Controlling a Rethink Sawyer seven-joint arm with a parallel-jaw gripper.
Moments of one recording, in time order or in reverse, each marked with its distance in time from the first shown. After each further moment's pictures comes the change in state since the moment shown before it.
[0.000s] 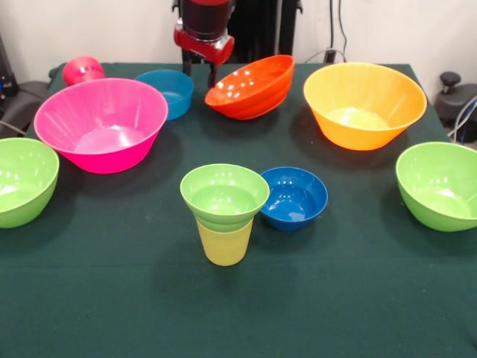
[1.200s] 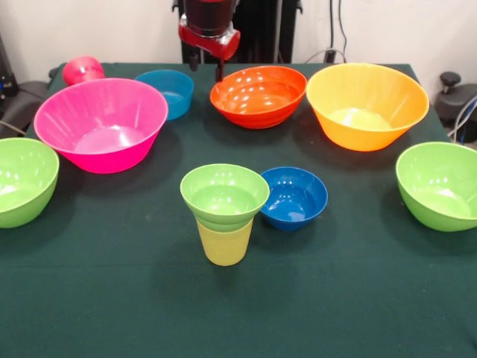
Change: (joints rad) arm -0.032 -0.046 0.058 -0.002 0.000 0.122 0.000
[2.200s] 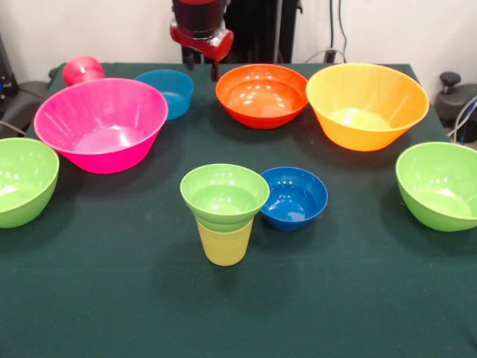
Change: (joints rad) arm -0.075 -0.029 0.069 -0.046 0.000 0.150 0.000
